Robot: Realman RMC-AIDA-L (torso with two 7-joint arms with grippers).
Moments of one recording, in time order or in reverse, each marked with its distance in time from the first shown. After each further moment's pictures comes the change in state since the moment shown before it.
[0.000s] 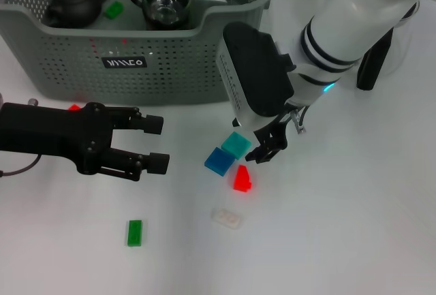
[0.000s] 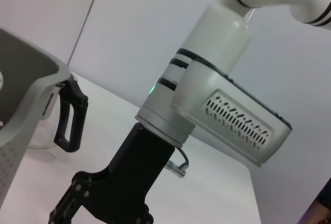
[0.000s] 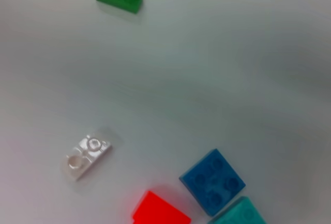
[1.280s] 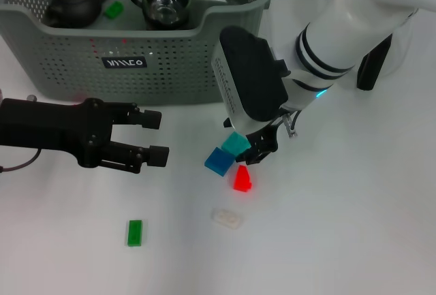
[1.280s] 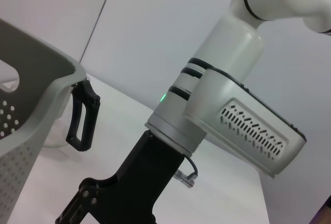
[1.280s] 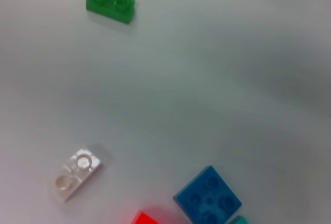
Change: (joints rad) left arm -0.002 0.001 -0.001 0.006 0.000 -0.022 -0.023; right arm -0.009 -0.005 -0.067 0.017 0.093 0.068 -0.009
